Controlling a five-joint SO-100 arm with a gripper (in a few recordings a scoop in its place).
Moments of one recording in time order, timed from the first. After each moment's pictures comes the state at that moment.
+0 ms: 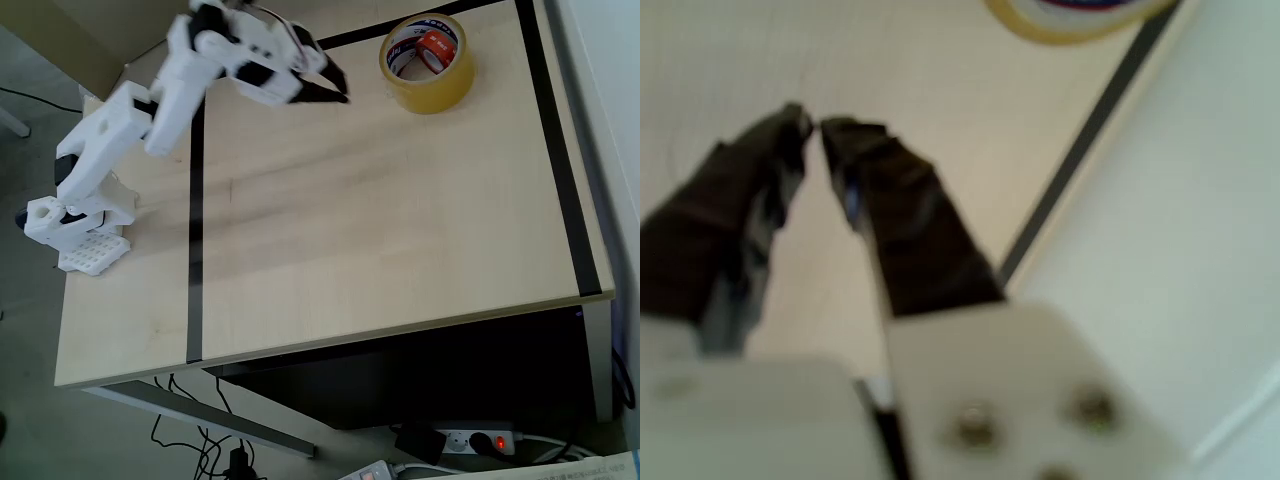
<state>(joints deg) -9.8 28.7 -11.7 101.0 -12.9</state>
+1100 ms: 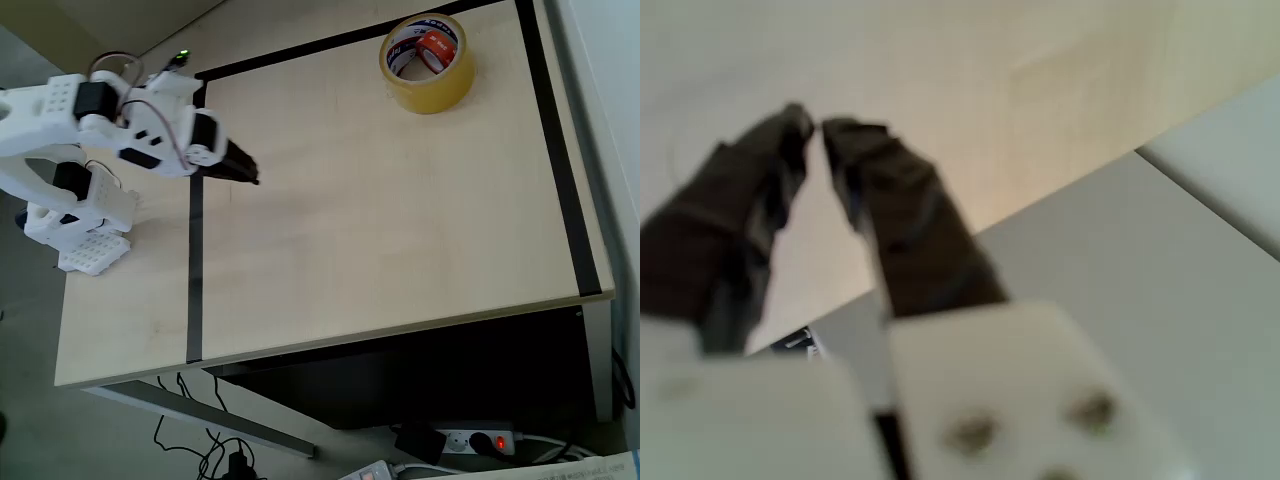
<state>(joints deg) 5.1 120.7 125.1 53.9 -0.4</state>
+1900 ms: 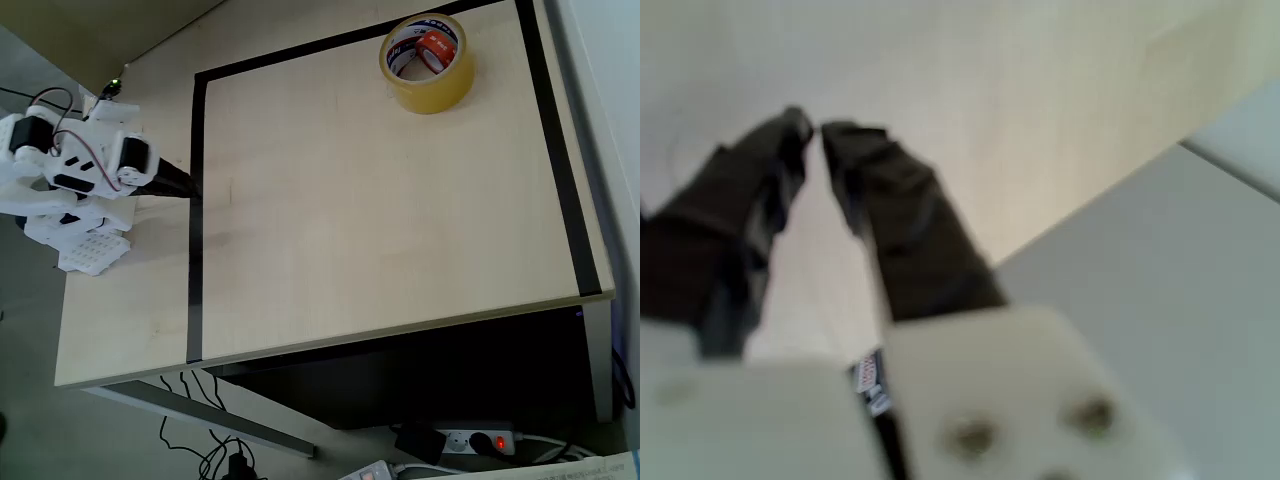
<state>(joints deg) 2.5 176.6 161.5 69.3 0.8</state>
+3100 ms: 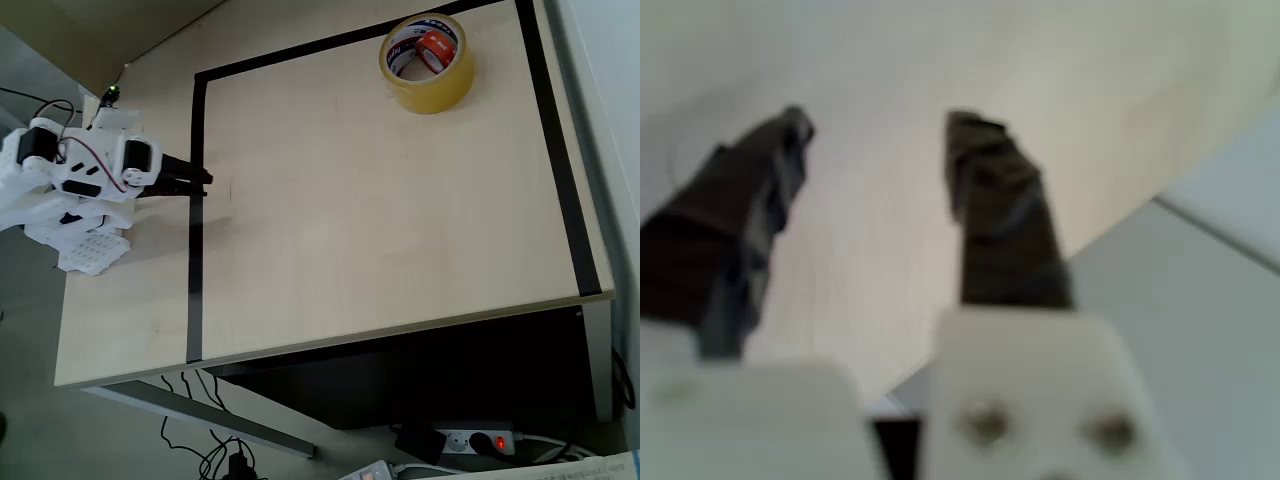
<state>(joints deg) -0.8 191.3 172.8 69.4 1.3</state>
